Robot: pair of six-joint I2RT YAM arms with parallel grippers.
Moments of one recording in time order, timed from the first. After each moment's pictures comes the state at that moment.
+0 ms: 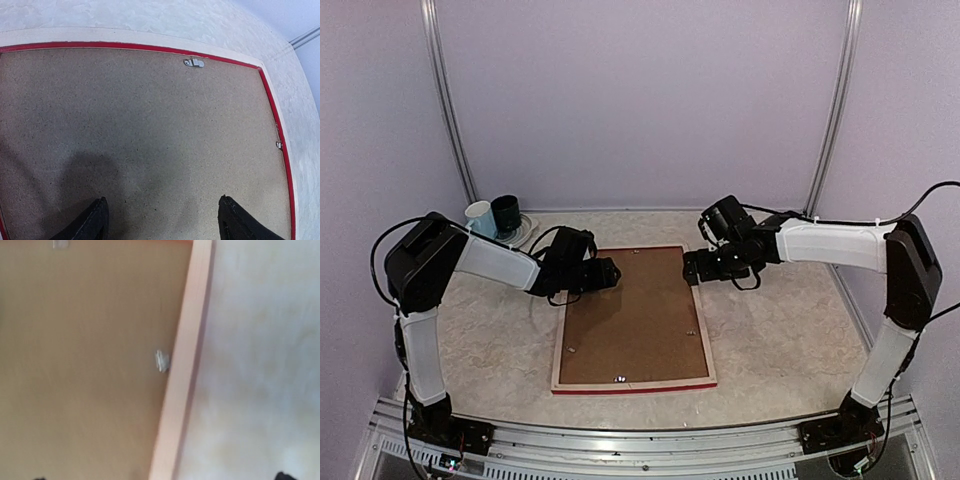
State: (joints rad) left arm -0.63 2.00 1.11 0.21 -0.03 -0.65; right arm 0.69 1.76 1.31 -0.45 0.16 0.41
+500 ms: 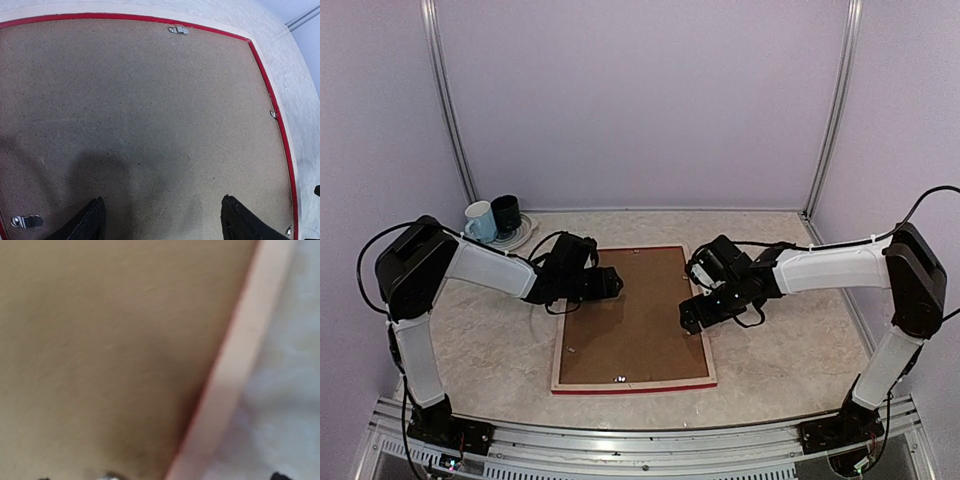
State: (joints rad) left arm -0.68 1.93 1.03 0.19 -0.04 -0.63; right arm 0.81 1.70 1.06 -0.41 0.06 0.32
